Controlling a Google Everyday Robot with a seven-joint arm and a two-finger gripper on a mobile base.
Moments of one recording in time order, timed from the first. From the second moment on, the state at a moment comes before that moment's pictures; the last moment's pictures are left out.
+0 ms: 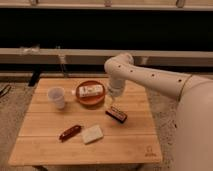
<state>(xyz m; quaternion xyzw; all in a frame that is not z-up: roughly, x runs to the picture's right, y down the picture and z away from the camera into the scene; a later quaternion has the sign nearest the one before) 0.046 0.079 0.798 -0.10 -0.35 -0.87 0.34</state>
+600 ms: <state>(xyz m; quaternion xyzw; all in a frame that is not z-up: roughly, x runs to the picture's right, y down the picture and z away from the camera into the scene) 0.057 0.131 0.824 -0.14 -0.38 -0.85 0.33</state>
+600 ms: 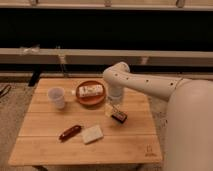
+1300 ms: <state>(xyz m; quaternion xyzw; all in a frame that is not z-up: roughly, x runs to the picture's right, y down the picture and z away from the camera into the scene) 0.071 0.166 0.858 -0.18 -0.41 -0.84 0.32</state>
